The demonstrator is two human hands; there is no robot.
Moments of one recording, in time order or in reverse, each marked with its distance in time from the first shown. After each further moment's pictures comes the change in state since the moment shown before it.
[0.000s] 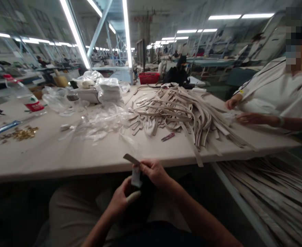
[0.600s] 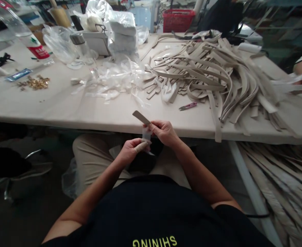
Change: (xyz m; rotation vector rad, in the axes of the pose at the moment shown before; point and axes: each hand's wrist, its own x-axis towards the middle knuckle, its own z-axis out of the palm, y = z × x) left_hand -0.001 0.049 0.002 -0.312 0.087 -0.117; right_hand 0.023 -0.010 0.002 -0.026 -0.044 0.000
